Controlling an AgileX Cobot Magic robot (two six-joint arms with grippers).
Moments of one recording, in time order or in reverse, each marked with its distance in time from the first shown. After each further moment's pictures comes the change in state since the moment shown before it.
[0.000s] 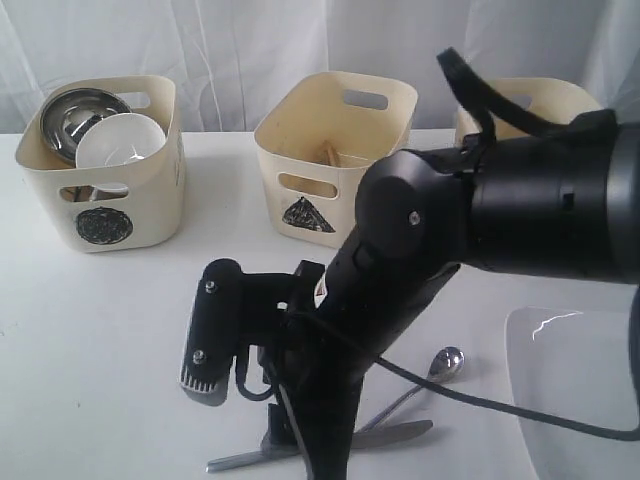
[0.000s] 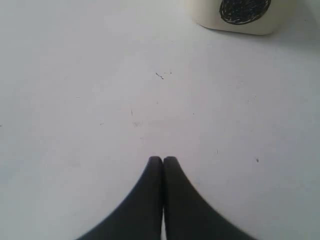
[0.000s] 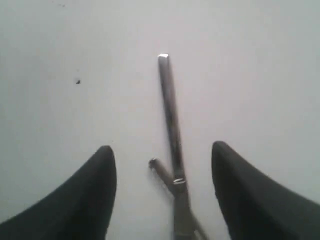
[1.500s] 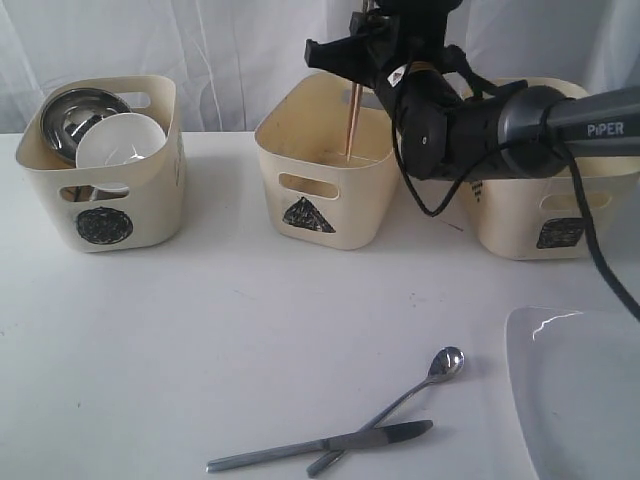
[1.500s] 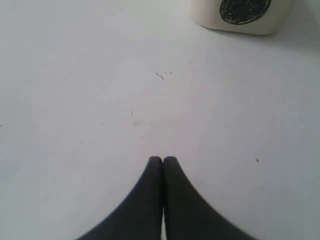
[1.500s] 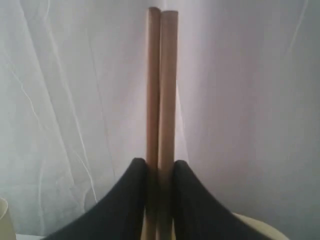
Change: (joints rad) left arm 0.000 0.000 0.000 0.000 0.000 0.000; right arm -0.387 0.380 -0.302 -0.032 -1.456 0.930
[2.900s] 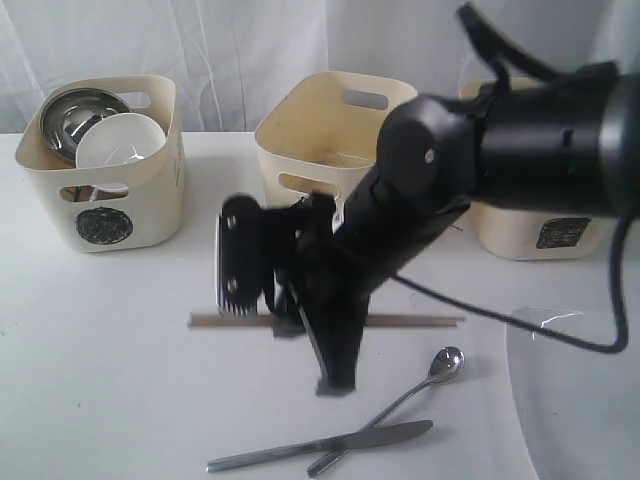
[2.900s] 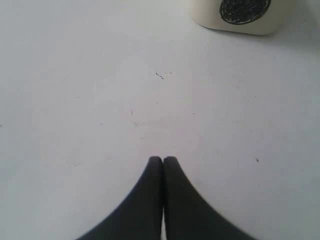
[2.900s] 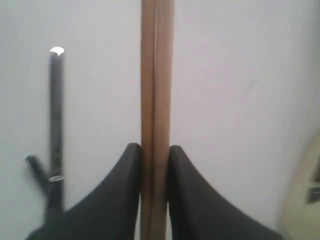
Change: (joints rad) left arm 0.000 0.000 0.000 0.000 0.000 0.000; right arm 0.272 -0.362 0.211 -0.006 1.385 -1.056
